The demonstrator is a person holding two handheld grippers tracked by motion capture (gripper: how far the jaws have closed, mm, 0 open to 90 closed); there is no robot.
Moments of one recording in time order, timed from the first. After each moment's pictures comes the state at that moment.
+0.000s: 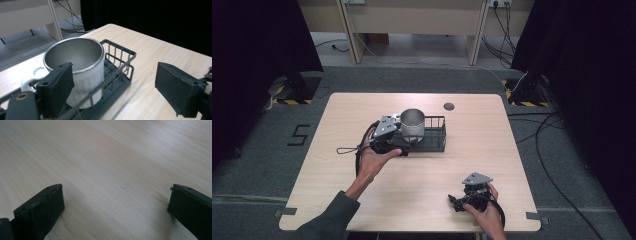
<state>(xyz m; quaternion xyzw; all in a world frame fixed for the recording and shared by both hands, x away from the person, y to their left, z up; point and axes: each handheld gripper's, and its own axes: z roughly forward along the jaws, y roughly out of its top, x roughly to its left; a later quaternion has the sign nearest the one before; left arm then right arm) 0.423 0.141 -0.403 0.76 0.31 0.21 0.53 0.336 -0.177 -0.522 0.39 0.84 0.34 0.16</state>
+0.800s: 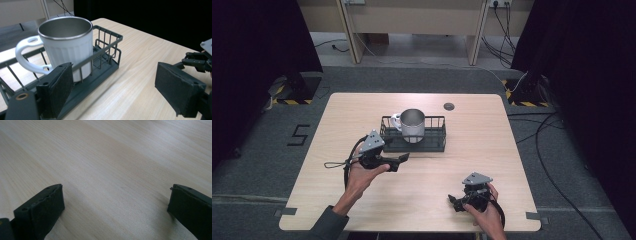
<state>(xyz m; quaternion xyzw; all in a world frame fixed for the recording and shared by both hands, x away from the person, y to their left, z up) 0.387 0.167 -0.423 0.76 0.31 0.18 0.54 0.336 -0.177 -0.522 0.39 0.84 0.34 0.16</state>
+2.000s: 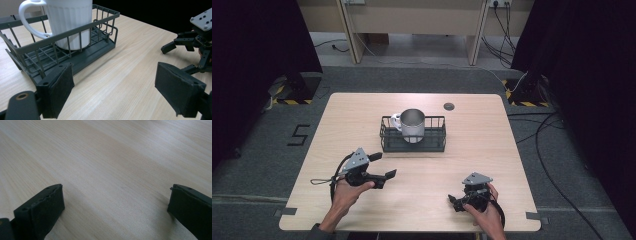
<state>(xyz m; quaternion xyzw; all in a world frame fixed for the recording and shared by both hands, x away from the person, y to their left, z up) 0.357 0.205 -0.460 0.76 0.32 0.16 0.54 0.336 -0.177 -0.522 0.40 0.84 0.34 0.16</state>
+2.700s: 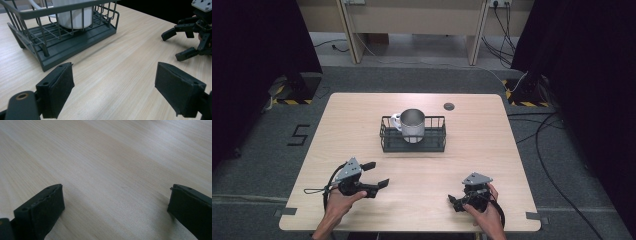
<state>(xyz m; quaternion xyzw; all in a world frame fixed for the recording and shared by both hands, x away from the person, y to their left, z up) 0.341 0.228 -0.486 0.76 0.32 0.15 0.54 0.336 -0.177 -0.522 0.39 0.84 0.34 0.17</state>
